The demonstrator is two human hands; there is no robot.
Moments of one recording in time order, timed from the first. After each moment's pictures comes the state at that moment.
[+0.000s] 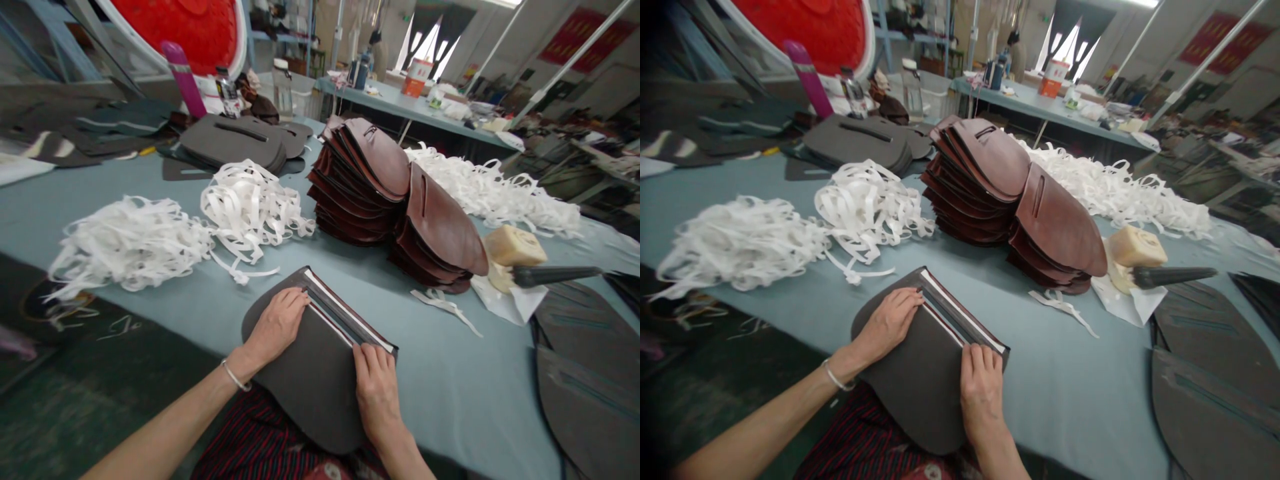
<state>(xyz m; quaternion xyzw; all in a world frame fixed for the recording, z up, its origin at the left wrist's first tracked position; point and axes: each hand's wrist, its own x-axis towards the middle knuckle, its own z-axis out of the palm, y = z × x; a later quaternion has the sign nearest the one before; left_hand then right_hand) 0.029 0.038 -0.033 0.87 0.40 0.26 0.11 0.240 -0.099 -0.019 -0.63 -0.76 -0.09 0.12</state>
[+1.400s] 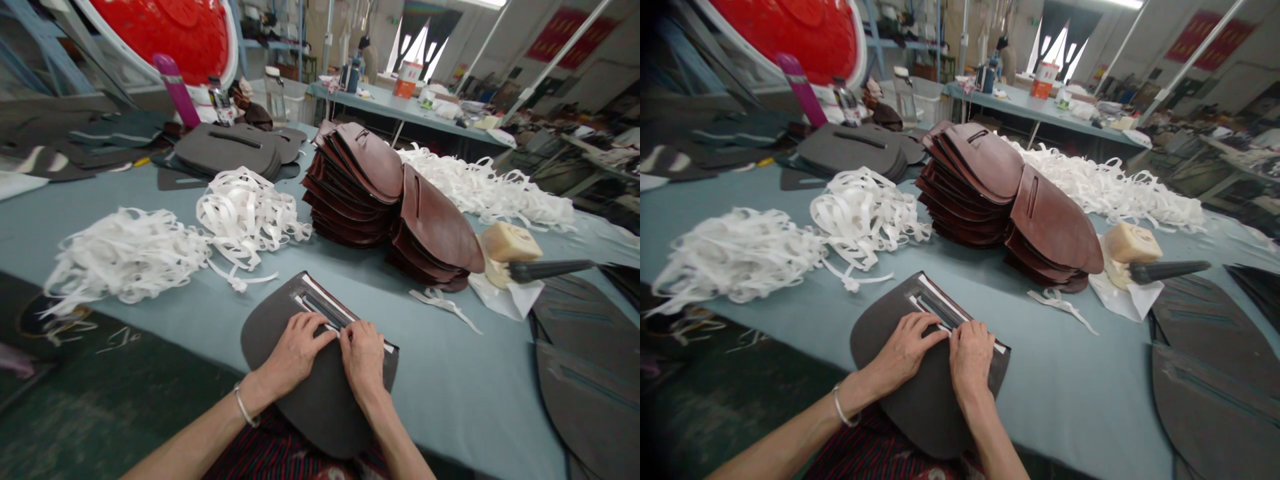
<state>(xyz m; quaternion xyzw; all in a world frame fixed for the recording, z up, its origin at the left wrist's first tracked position) 0.052 0.002 -0.020 0.92 0.32 0.20 0.13 0.215 -0.042 -0.016 -0.76 -0.63 0.01 0.14</state>
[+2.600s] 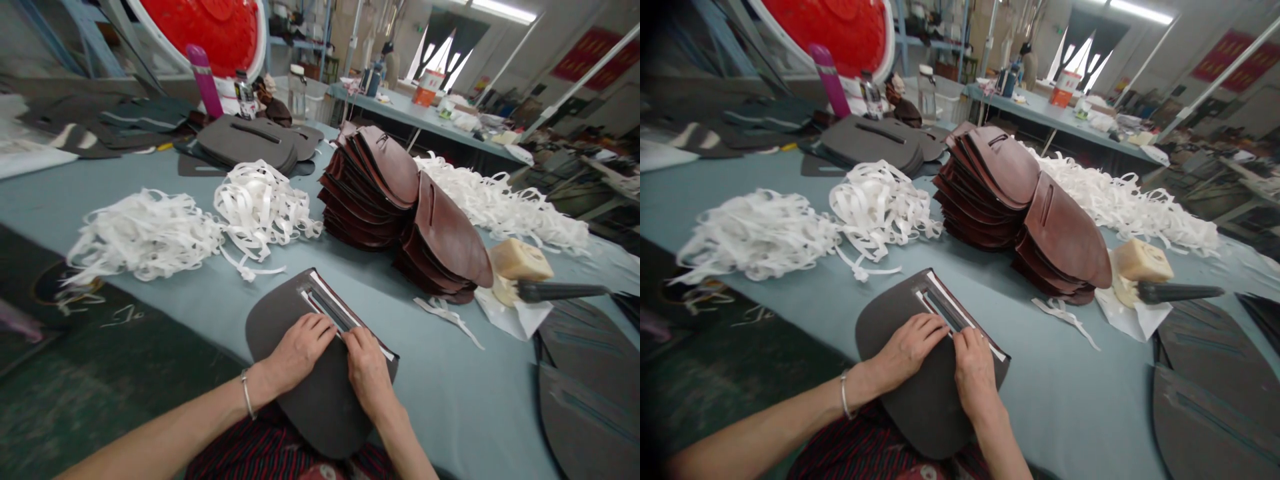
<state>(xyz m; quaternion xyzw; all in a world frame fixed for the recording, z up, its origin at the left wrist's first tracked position) 0.056 -0.003 -0.021 0.92 0.32 0.20 0.09 0.231 -0.058 -0.010 -0.61 -0.78 0.06 0.14</state>
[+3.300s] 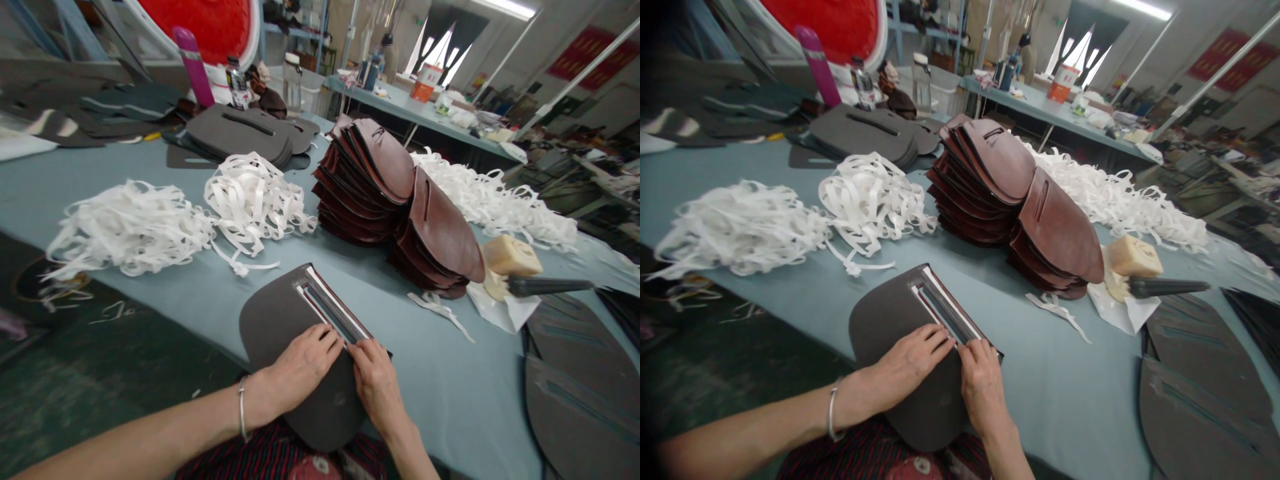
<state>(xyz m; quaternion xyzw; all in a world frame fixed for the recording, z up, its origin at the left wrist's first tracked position) 0.078 -0.030 -0.002 0.95 0.29 0.11 0.06 0.256 -0.089 -0.010 -0.61 -0.77 0.07 0.17</state>
